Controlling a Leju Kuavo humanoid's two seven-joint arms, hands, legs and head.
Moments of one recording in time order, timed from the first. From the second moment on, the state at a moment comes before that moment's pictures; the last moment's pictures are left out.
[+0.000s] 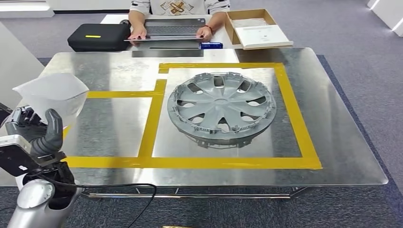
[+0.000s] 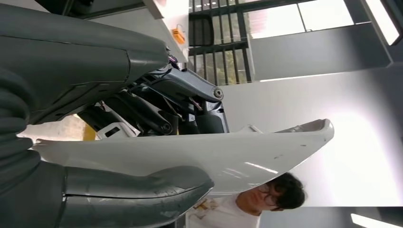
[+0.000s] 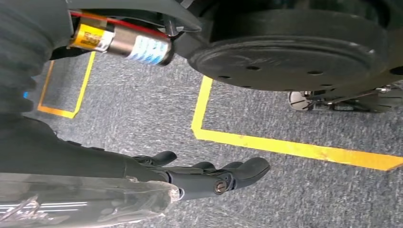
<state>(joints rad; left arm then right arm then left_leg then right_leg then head) -0.08 -0.01 -0.10 -1.85 -0.02 0.52 -0.34 0.43 0.33 -0.43 -1.04 0.67 0.12 0.07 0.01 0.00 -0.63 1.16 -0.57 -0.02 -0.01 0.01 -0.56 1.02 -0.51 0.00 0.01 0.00</state>
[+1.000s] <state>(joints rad) -0.17 0.03 0.00 -1.58 0.11 0.44 -0.25 0.39 0.33 -0.47 -1.01 0.74 0.13 0.01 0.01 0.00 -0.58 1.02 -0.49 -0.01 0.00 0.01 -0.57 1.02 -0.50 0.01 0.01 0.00</state>
